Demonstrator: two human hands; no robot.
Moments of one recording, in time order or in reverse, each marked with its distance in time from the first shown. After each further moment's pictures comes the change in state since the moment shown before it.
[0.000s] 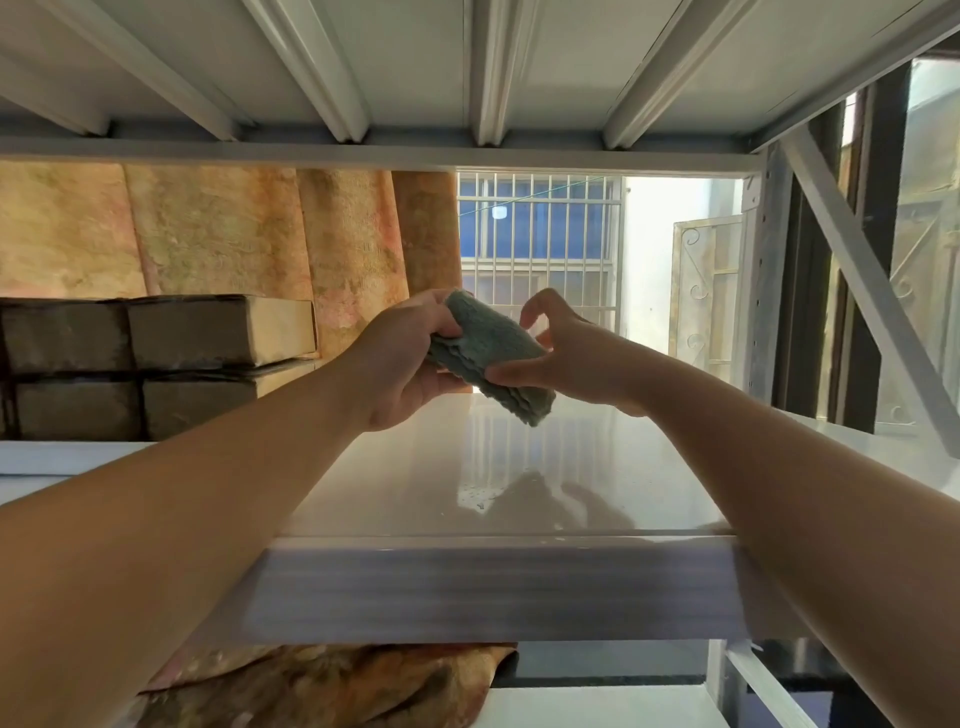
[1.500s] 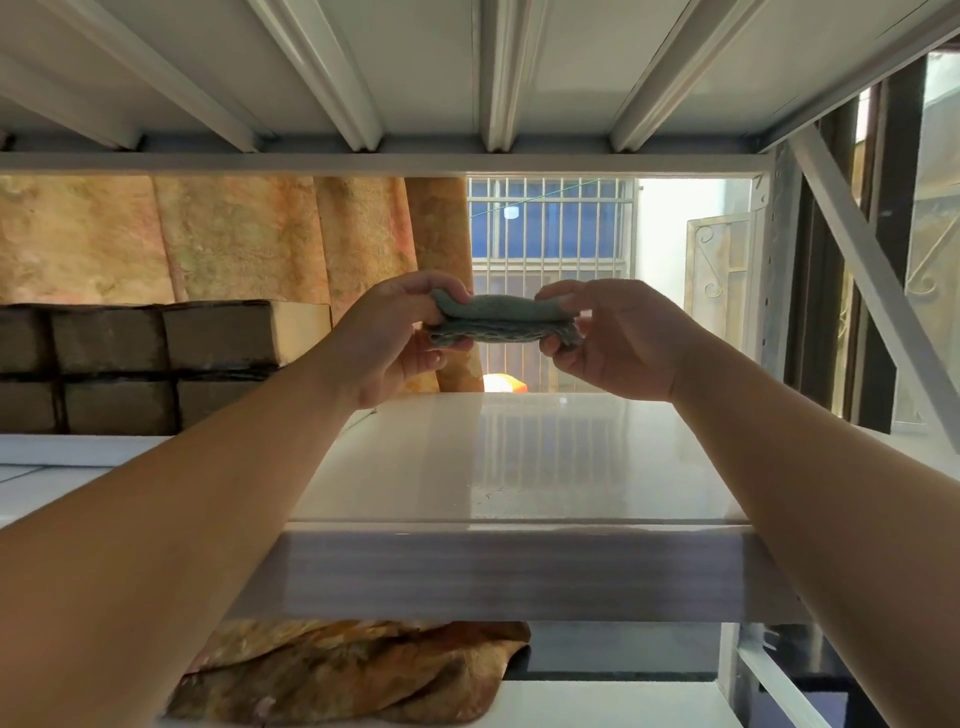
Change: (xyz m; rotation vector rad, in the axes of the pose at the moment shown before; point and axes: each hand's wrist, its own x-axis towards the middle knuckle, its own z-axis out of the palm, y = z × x) left_hand -0.014 0.017 -0.017 0.181 0.038 0.125; right_hand -0.008 0.003 -0.026 1.070 -0.160 0.053
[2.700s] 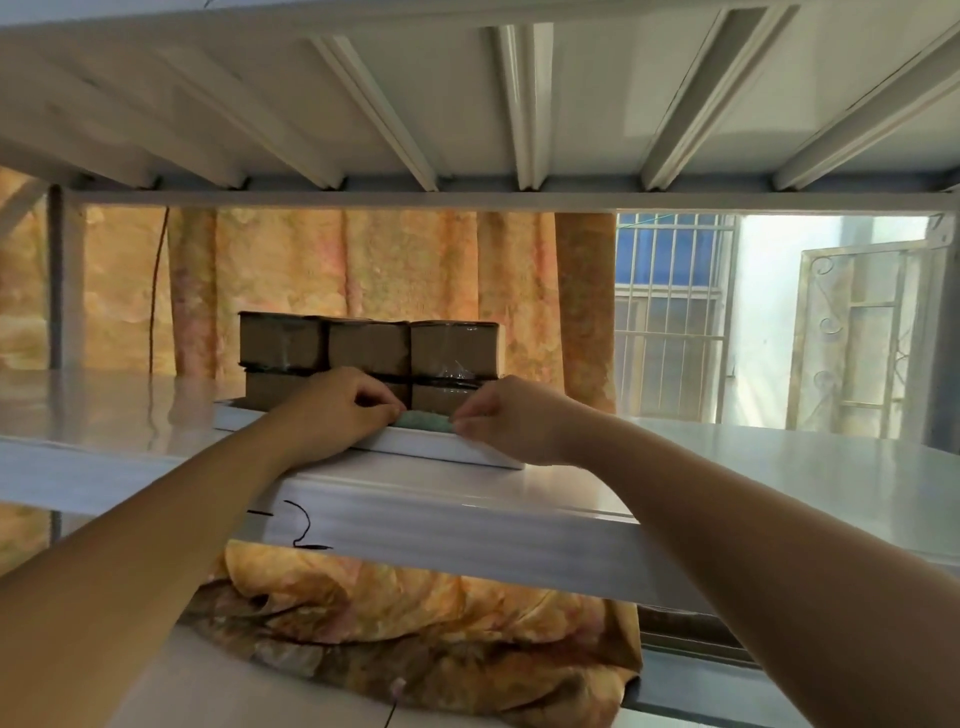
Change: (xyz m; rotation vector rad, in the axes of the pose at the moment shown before) left_hand -0.109 0.002 -0.194 1.094 0.212 -0.073; right_hand 0.060 0.073 0.208 -1.333 -0.092 -0.130
